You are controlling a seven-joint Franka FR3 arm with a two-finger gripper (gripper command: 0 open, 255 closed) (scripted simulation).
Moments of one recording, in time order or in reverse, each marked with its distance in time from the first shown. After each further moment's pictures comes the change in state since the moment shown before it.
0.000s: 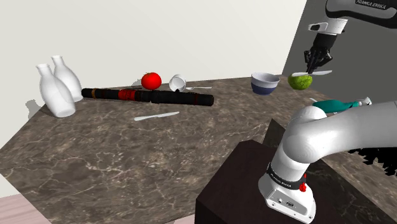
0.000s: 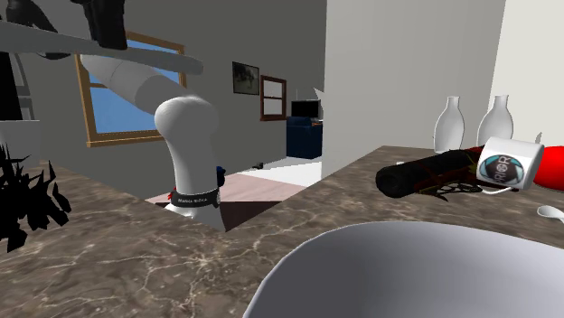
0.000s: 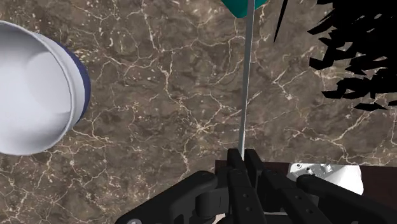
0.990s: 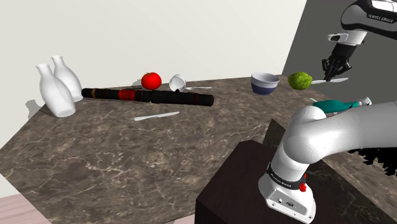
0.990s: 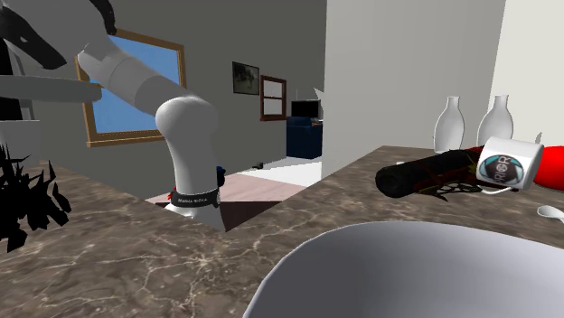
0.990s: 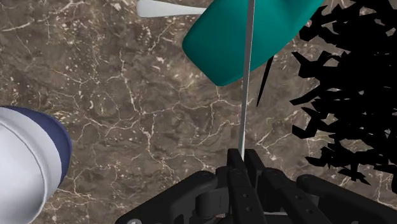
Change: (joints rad) arm 0.027 -0.016 -0.205 0.112 -0.139 0.026 -0.193
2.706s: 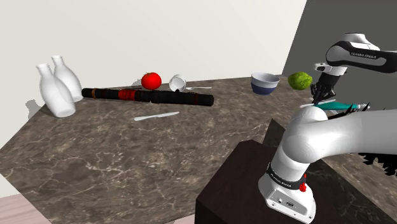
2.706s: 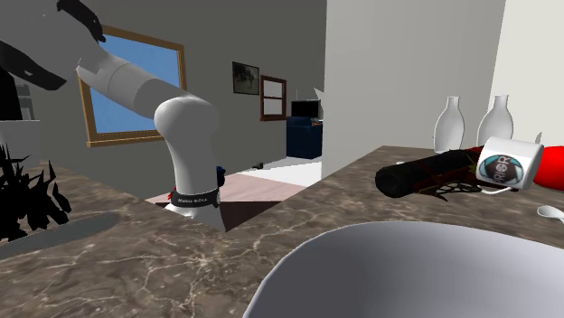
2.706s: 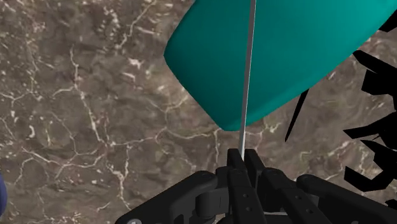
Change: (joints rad) arm -0.034 -0.098 -0.193 -0.261 -0.171 0.238 0.055
